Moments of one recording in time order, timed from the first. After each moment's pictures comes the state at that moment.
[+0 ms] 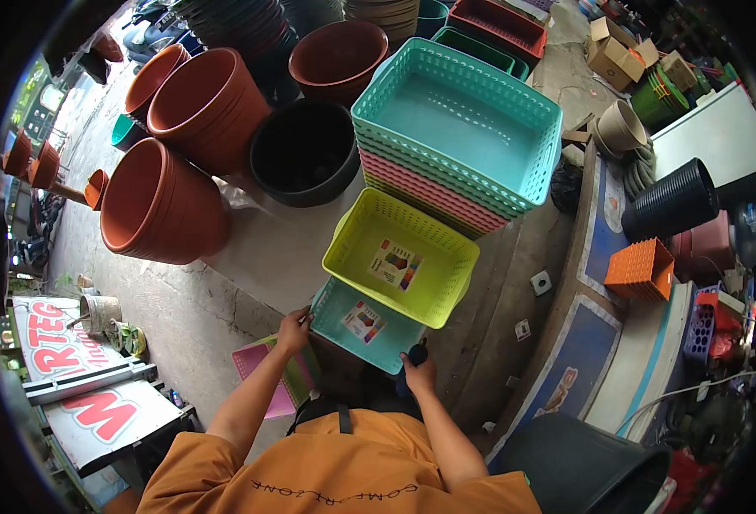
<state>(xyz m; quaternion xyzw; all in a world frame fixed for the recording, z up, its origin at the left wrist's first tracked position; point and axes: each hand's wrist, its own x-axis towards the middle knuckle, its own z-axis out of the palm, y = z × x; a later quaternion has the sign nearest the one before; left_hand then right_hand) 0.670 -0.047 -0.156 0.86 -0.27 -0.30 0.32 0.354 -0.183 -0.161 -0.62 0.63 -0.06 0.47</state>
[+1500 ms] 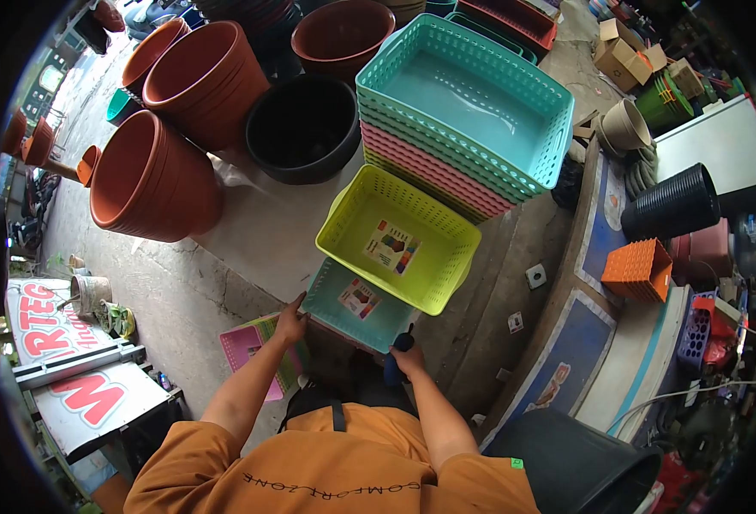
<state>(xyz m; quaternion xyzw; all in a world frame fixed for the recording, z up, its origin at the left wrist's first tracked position) 0.647 -0.031 -0.183 0.84 -0.26 -0.37 0.30 0.345 -0.188 -0.215 -0.56 0.63 0.10 0.53</state>
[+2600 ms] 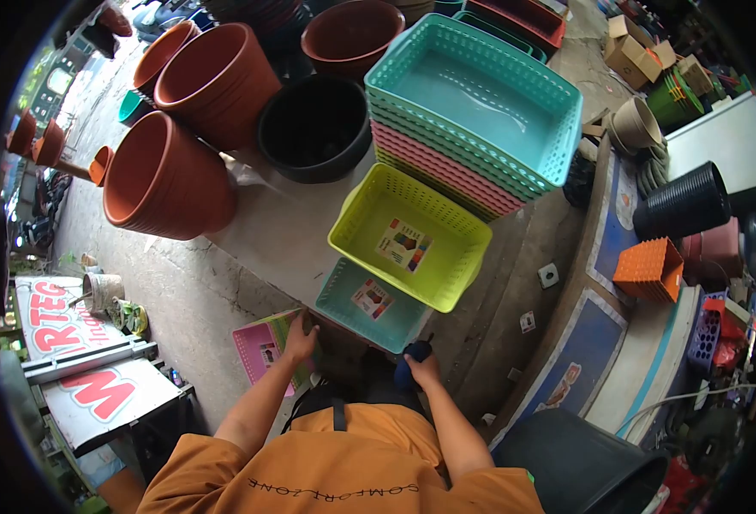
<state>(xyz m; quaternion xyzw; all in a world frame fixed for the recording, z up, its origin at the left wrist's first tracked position) 0.612 0.008 -0.171 0.87 -0.21 -0.33 0.31 0.317 -0.169 -0.193 -0.59 0.63 0.08 0.50</state>
